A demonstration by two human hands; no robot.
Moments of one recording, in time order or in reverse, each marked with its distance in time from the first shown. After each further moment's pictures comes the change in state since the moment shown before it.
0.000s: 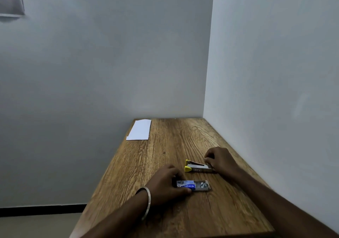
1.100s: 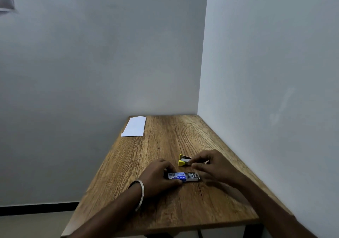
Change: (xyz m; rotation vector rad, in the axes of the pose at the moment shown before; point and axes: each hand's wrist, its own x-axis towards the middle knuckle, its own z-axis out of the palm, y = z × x) left_hand 0.000 -0.003 -0.001 0.031 0.034 -0.025; right_hand -0.057 -0.017 -0.026 0.385 -0.201 -0.235
